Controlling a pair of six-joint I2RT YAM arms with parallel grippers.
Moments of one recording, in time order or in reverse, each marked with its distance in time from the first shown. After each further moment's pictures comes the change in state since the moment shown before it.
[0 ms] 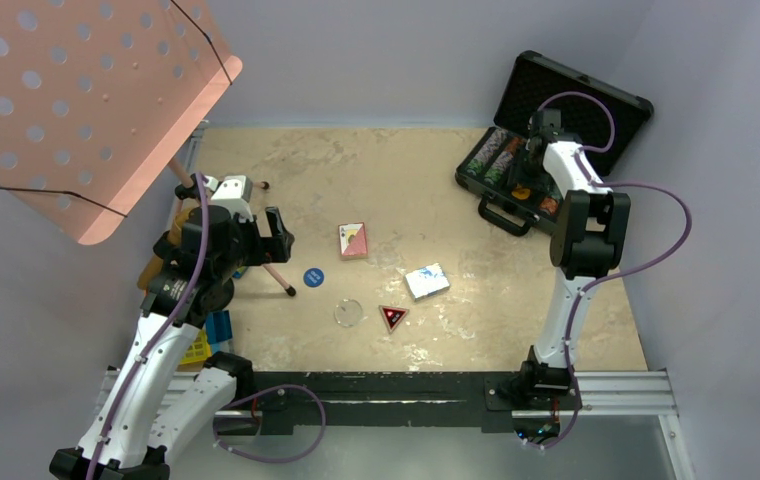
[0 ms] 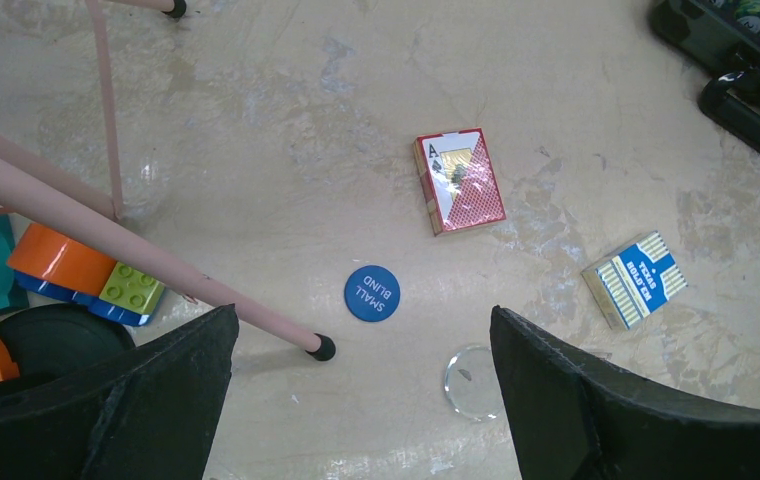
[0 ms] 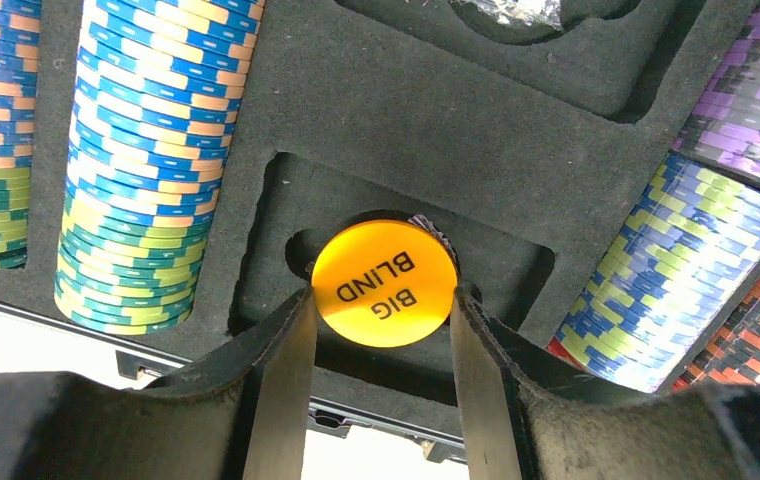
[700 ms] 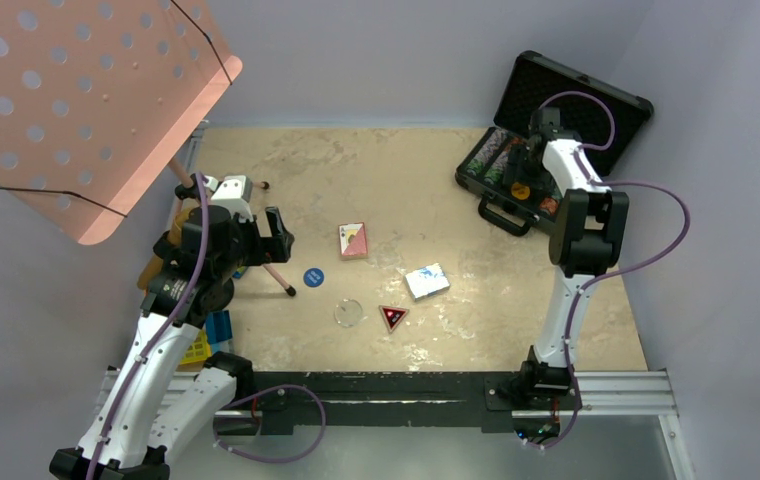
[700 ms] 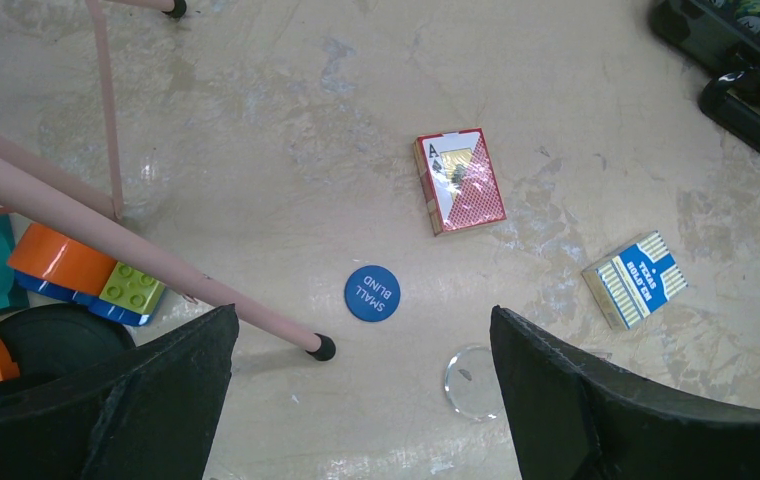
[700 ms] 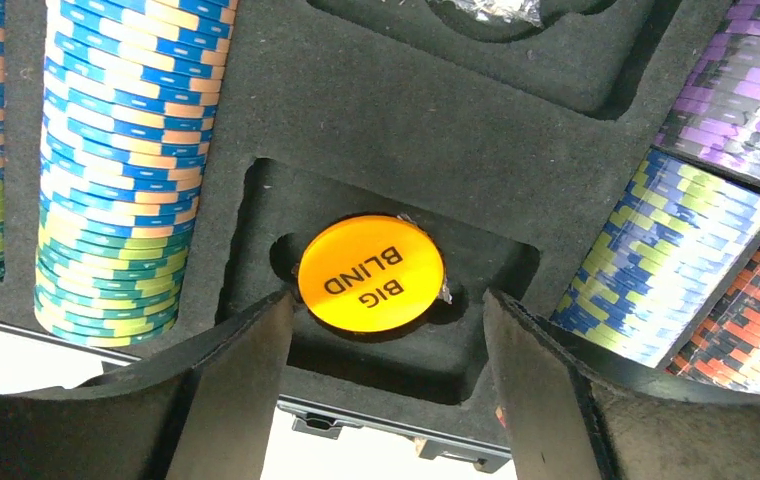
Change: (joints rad) left arm 0.000 0.000 0.000 0.000 0.000 0.000; right arm -0.001 0.024 0.039 -0.039 0.034 0.004
